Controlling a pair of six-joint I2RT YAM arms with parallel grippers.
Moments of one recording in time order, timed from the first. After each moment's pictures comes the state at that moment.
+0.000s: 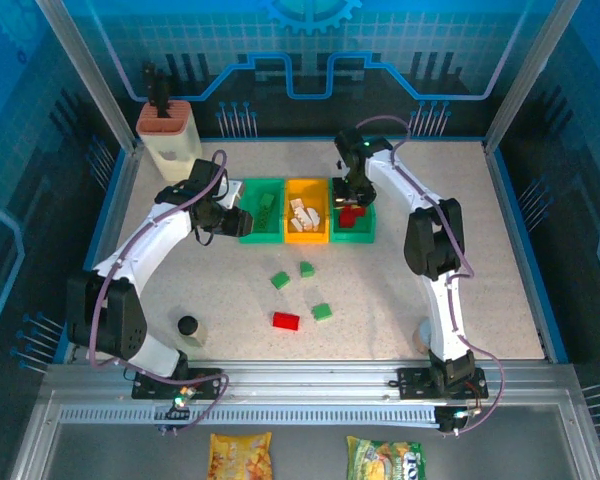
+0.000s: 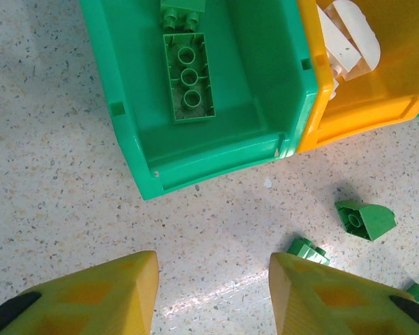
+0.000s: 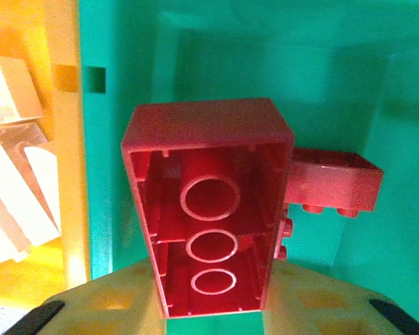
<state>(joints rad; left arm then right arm) -0.21 1.52 1.23 -0.79 0.21 -0.11 0.38 2.28 2.10 -1.18 -0.07 0.33</state>
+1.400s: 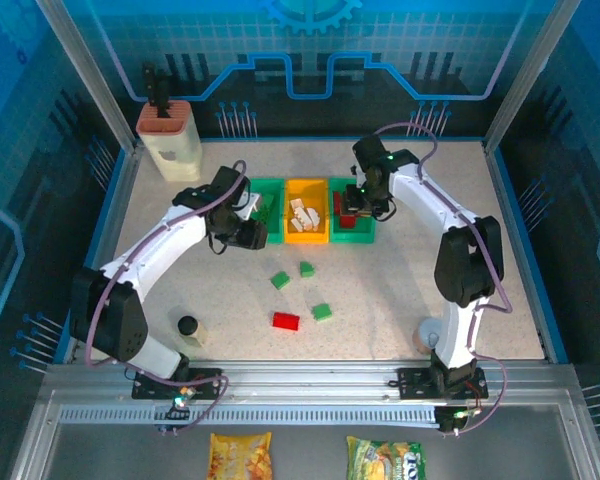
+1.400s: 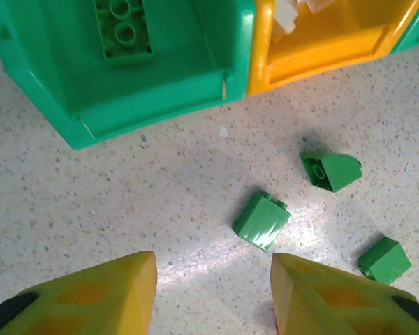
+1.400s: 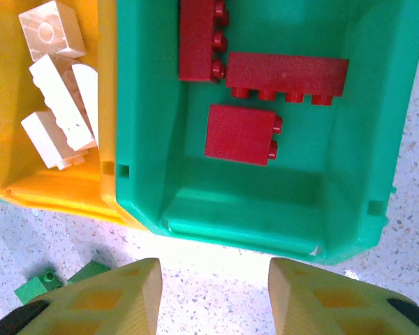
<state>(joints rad) -0.36 1.52 1.25 -0.92 0.17 -0.22 0.36 1.92 1.69 -1.02 -0.13 0.36</state>
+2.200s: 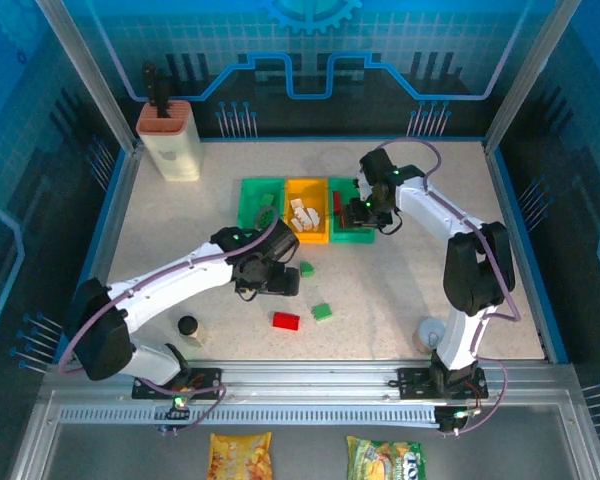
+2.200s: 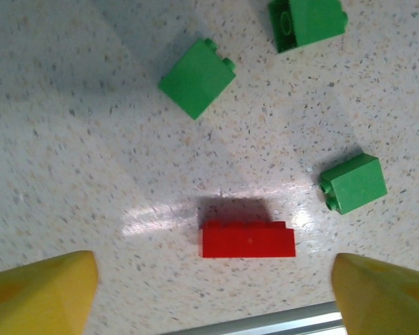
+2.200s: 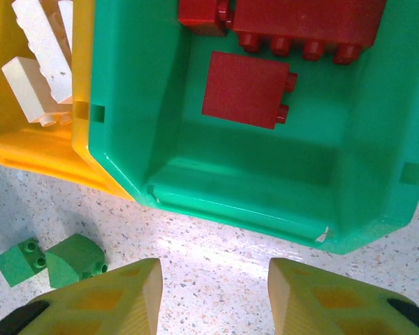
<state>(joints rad) -0.80 1.44 1.14 -1.03 -0.03 -0.78 0.35 1.84 1.49 -0.90 -0.20 0.28</state>
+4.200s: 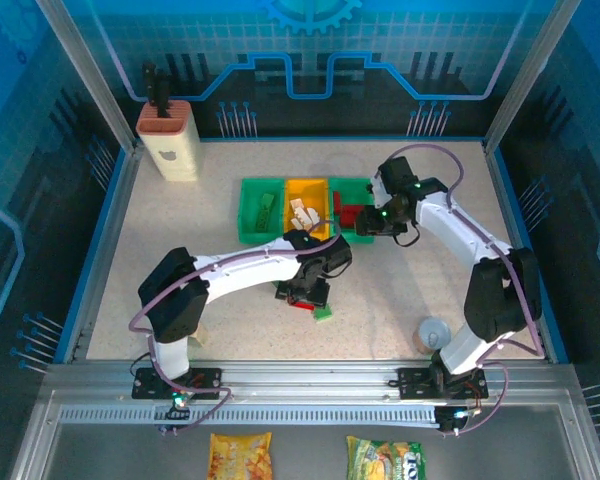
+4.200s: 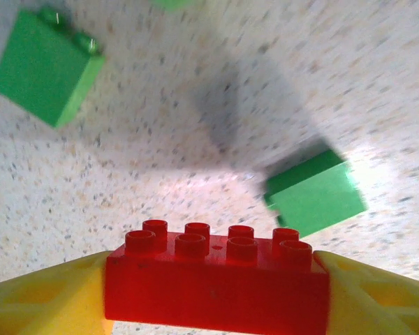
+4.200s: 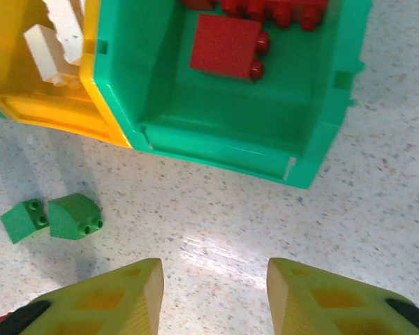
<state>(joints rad) -0.95 1.85 1.44 -1.11 -0.06 -0.80 0.30 1.62 1.30 -0.87 -0.21 0.24</state>
